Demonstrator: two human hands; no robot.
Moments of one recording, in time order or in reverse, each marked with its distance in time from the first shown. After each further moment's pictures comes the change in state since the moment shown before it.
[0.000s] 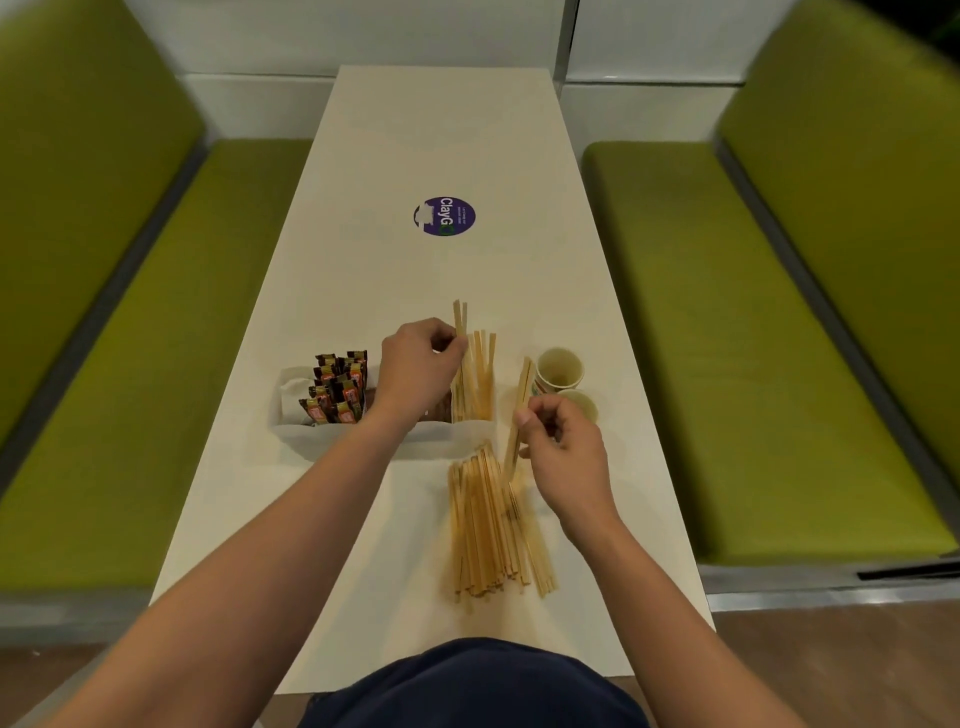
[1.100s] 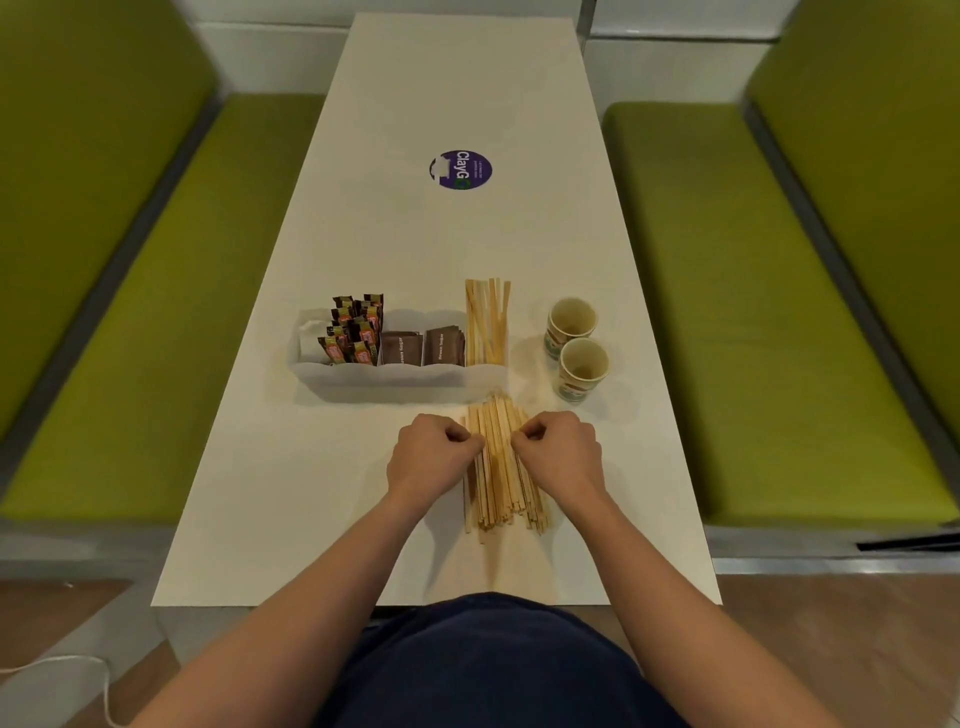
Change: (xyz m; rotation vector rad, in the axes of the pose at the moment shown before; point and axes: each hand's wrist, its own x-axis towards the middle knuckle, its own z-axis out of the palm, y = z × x) left_hand -0.131 -0.065 0.030 0.149 -0.175 -0.347; right_hand -0.022 0.048 0.010 -0.673 -0.111 0.171
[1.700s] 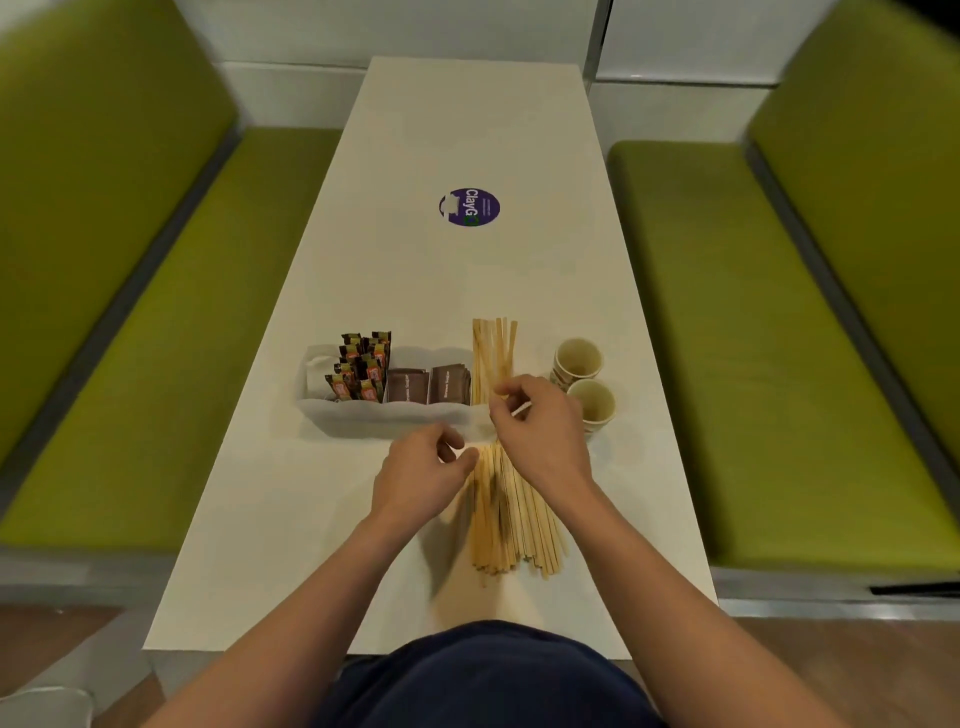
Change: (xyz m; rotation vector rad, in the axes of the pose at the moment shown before) left_hand 0.016 0.002 -0.026 0.046 0.055 0.176; right_hand 0.019 -0.063 -0.024 0.192 0.159 -0.352
